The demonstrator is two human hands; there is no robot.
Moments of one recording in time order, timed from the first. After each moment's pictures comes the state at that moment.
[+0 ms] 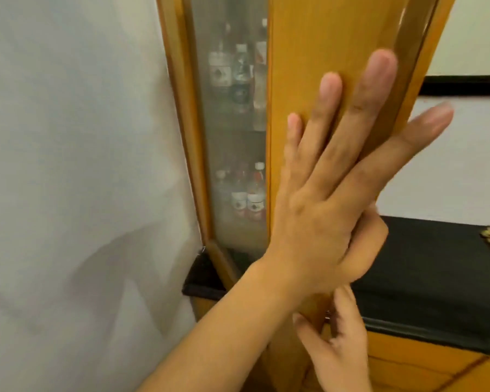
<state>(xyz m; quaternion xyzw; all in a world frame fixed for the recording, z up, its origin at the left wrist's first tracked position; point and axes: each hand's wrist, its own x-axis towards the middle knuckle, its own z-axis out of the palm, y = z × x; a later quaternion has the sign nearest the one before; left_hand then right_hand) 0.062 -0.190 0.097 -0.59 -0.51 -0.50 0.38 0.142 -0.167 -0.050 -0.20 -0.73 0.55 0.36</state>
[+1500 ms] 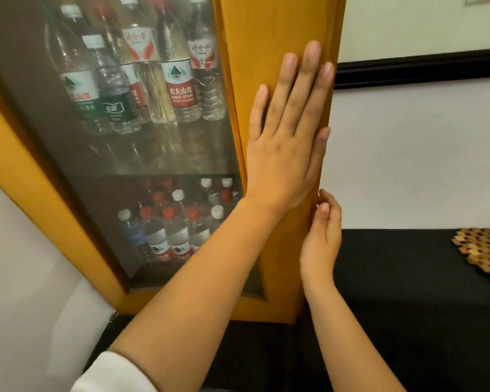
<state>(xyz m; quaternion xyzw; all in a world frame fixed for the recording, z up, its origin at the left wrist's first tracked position) -0.063 0.133 0.093 -0.50 -0.64 -0.31 0.50 -0.005 0.158 -0.032 -0.32 -0.55 0.58 0.51</state>
